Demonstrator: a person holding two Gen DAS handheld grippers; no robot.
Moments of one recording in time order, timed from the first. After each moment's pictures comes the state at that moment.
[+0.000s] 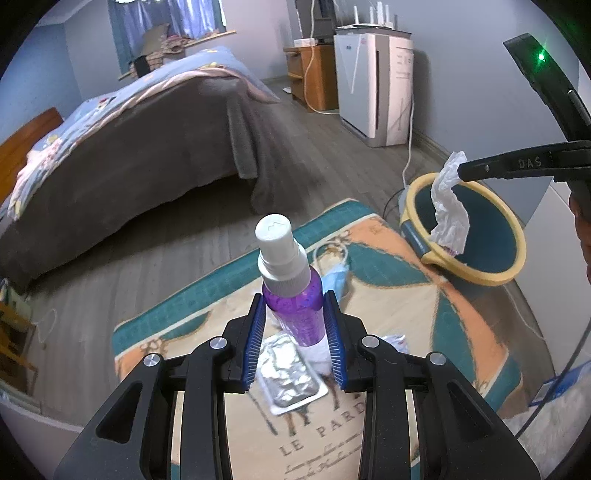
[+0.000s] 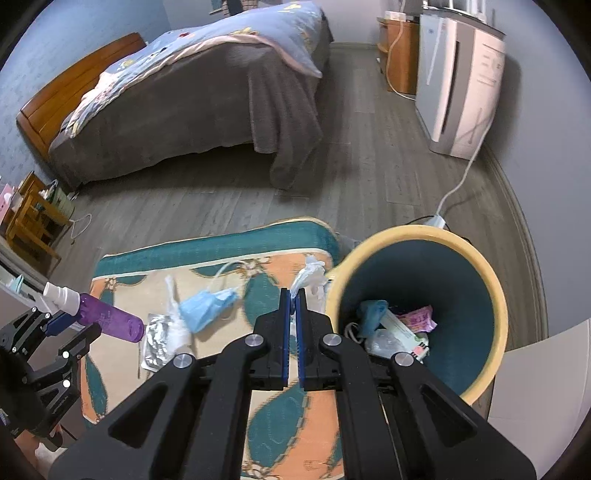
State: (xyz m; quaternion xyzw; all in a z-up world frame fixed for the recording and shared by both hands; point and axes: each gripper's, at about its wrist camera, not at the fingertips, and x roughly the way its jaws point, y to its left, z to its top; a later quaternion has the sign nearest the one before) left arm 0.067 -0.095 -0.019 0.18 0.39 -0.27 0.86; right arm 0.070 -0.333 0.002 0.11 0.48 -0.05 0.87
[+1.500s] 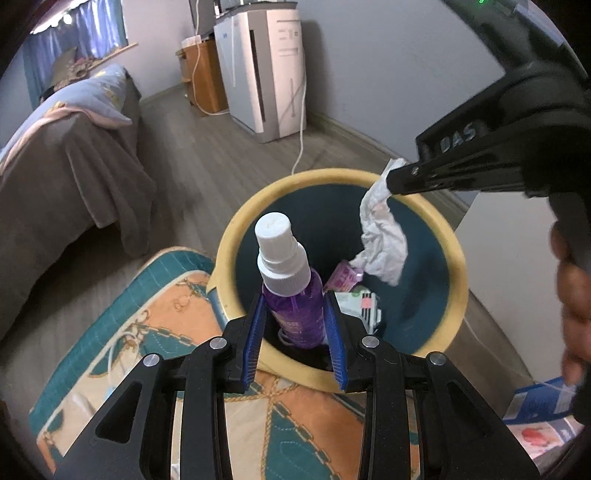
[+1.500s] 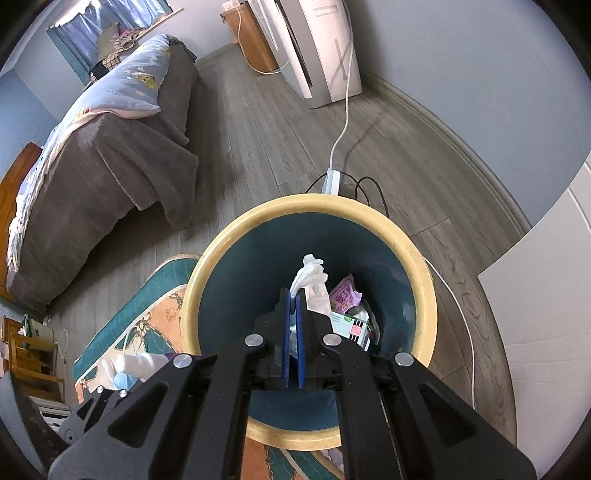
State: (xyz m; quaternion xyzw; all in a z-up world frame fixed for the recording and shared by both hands) left arm 0.048 -0.323 -0.085 0.23 0.38 -0.40 0.80; right arm 0.024 -0.489 -0.051 0.29 0.45 -0.21 0.82
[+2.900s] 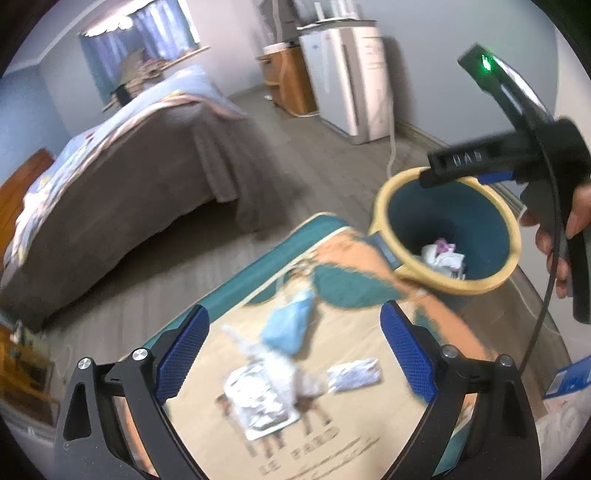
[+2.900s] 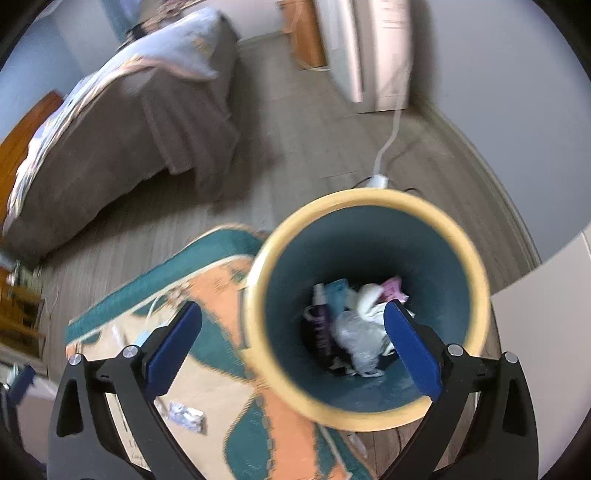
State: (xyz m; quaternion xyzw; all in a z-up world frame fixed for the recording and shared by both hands) left arm 0.049 -0.155 -0.009 0.24 0.36 -0.26 0.86; right arm 0.069 -0.395 -0.036 0.21 0.48 -0.17 0.84
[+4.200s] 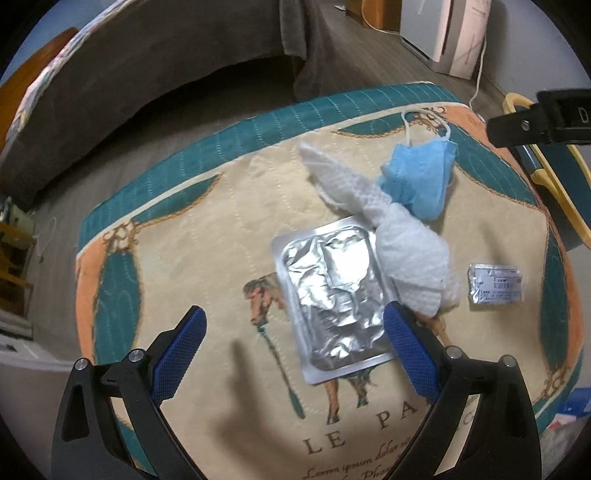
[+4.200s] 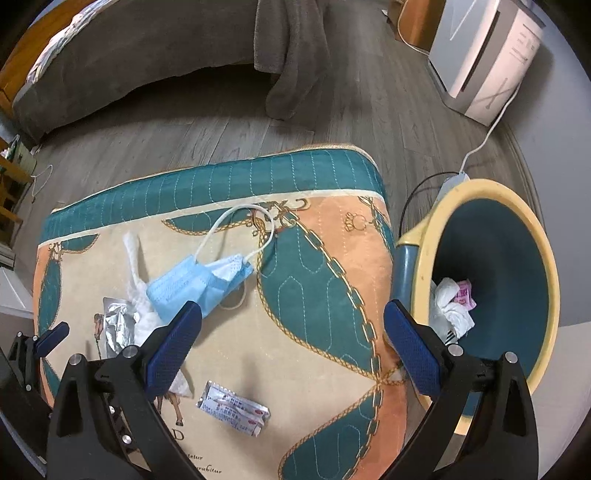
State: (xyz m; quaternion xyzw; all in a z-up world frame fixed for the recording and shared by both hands) left arm 0.118 -0.062 -0.159 0.17 0.54 -0.17 0.81; right arm 0.149 -0.257 -0.106 0.06 0.58 -0.08 0.80
